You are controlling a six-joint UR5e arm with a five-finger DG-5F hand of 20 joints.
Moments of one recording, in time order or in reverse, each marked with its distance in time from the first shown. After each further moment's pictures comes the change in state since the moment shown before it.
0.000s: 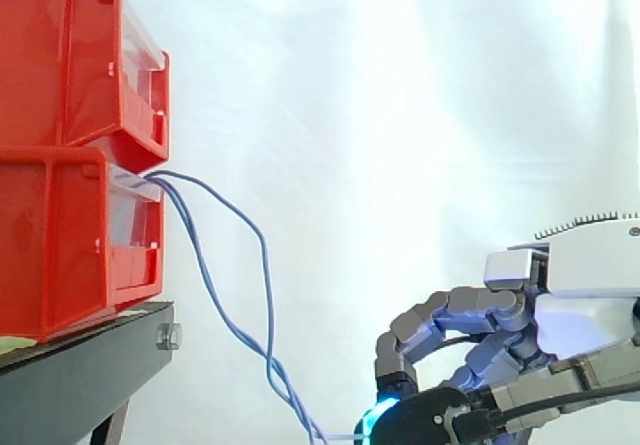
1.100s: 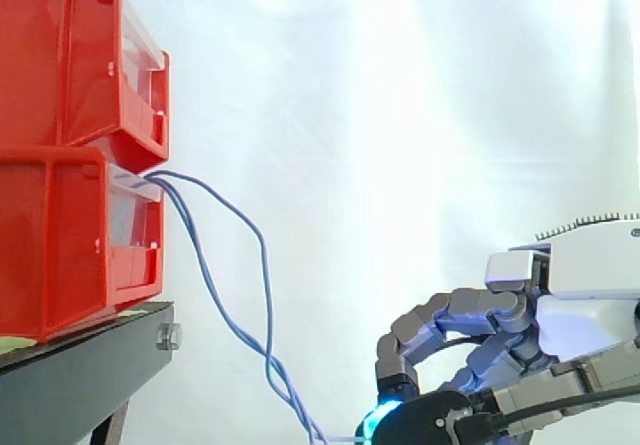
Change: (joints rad) arm 0.002 0.000 -0.001 -0.002 0.000 -0.002
